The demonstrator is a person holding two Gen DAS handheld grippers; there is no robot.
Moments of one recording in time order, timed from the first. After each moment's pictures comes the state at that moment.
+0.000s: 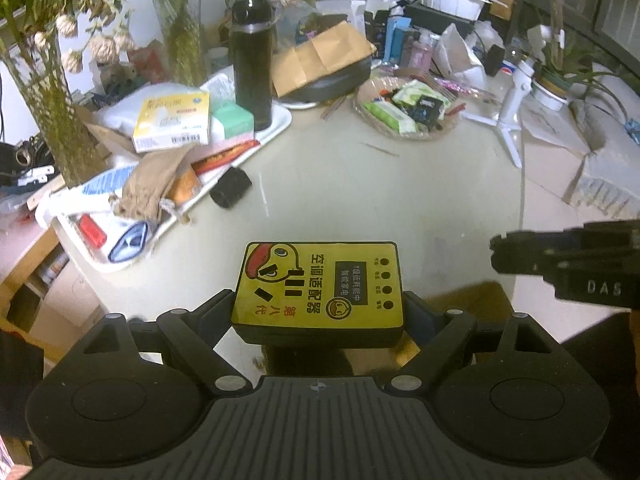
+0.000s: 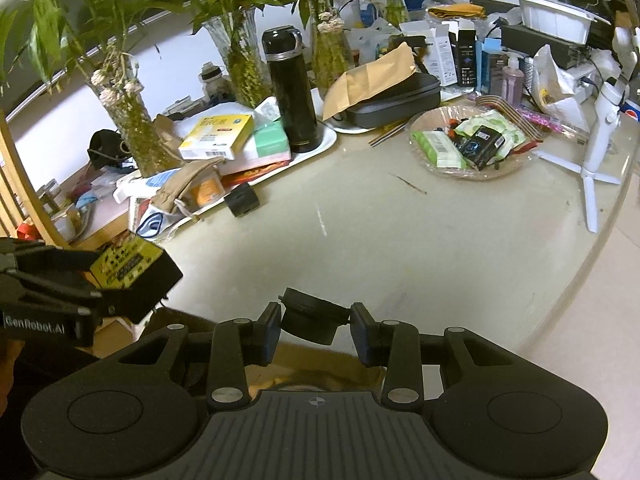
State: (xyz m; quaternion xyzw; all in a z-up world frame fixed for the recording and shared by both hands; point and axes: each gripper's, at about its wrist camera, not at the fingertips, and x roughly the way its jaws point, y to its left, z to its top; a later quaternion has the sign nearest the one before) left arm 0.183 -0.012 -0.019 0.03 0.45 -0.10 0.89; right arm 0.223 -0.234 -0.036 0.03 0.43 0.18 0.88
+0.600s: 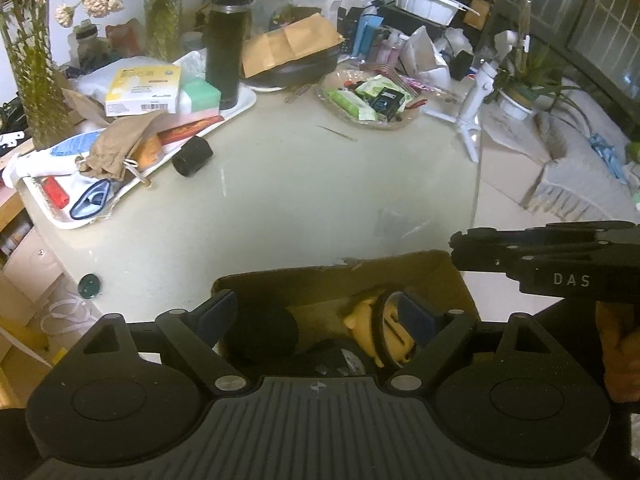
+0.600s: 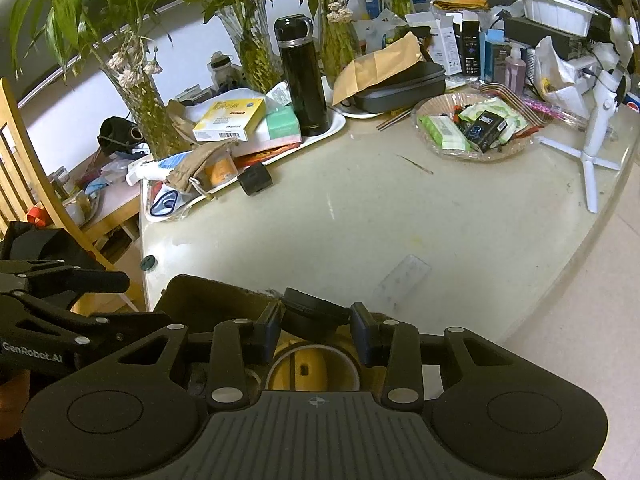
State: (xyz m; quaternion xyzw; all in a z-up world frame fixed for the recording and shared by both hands) left arm 0.151 -0.008 -0.030 -0.02 0.45 -0.14 0.88; right arm 0.193 -0.232 -0.035 0.03 0.44 0.19 0.88
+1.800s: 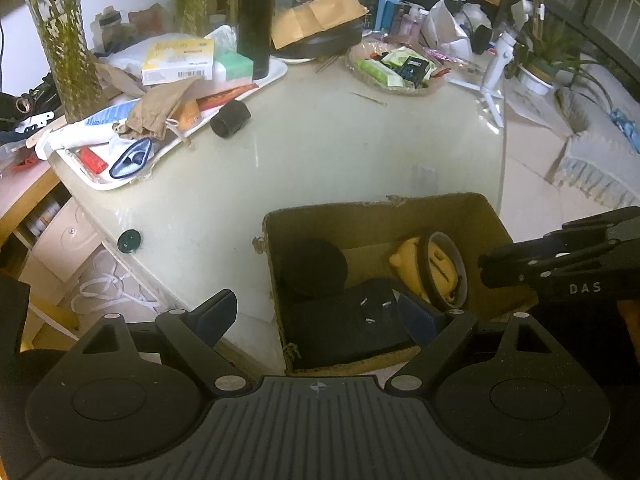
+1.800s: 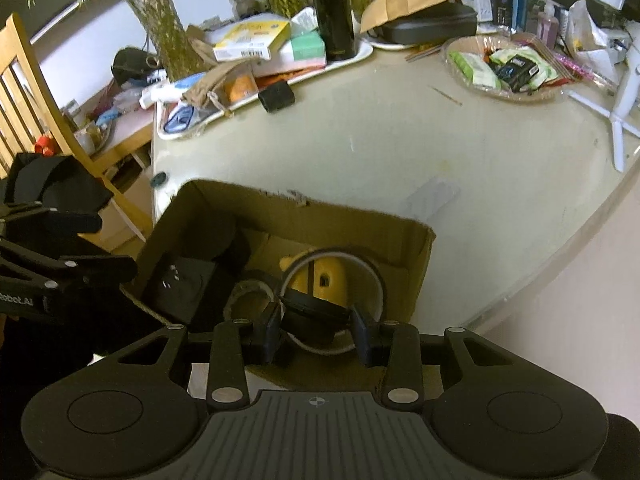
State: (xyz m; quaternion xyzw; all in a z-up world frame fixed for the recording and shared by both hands) left arm 0.120 0.013 -0.047 0.01 0.47 -0.12 0.87; right arm 0.168 -0.216 -0.075 -0.01 0.51 0.22 0.83
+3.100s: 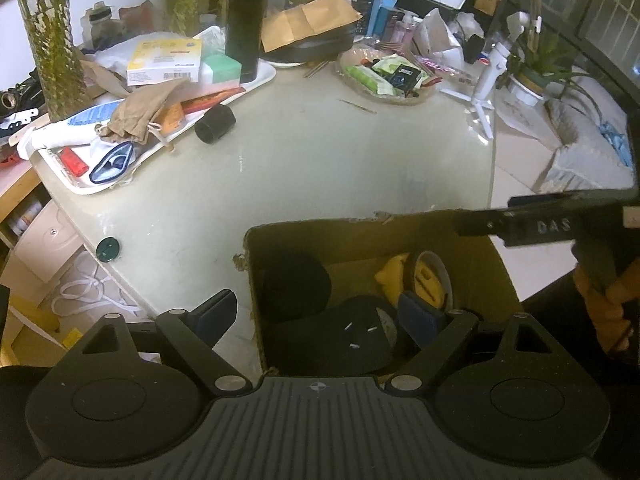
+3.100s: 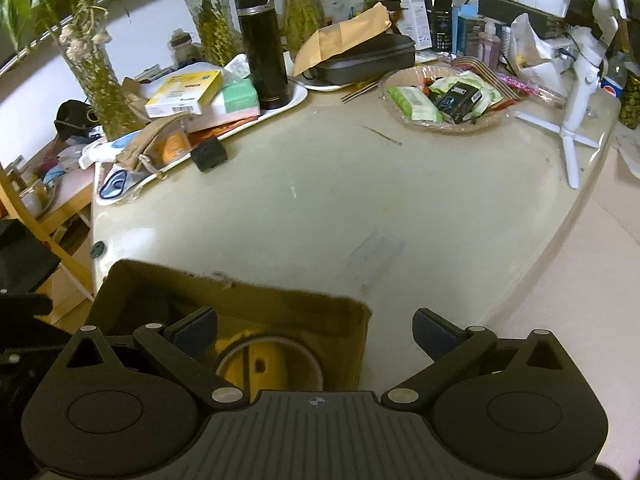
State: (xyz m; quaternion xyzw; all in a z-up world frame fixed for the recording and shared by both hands) left arm 0.135 0.009 -0.049 -0.01 0.47 -0.14 0.87; right arm 0.213 -0.229 -0.075 0.01 0.46 0.13 0.88
